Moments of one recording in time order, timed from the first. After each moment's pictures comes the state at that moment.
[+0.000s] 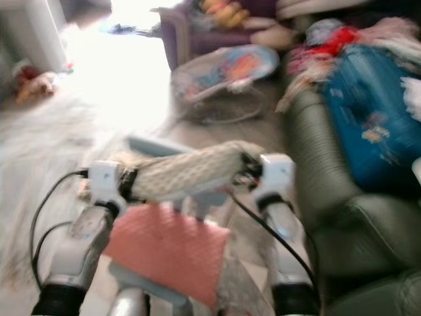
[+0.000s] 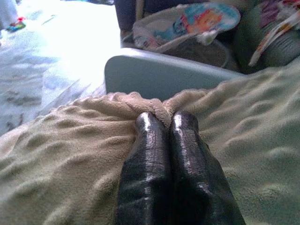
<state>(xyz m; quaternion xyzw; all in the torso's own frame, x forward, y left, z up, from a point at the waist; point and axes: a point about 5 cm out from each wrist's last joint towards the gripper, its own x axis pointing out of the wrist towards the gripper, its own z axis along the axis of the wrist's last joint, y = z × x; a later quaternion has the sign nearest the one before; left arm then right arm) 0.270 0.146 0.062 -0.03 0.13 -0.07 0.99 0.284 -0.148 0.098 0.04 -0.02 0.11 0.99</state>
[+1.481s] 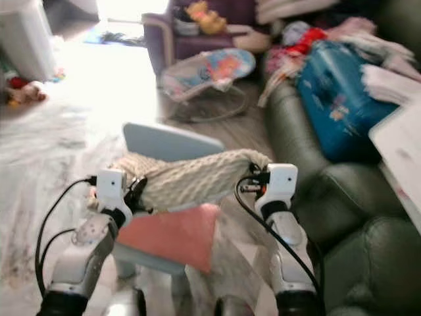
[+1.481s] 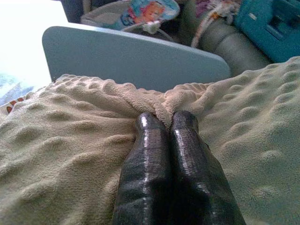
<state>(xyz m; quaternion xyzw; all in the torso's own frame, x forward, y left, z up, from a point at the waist) 0.267 0.130 0.065 -0.05 0.14 -0.12 0.98 0.275 -0.167 0.082 0.05 0.03 0.05 1.00</state>
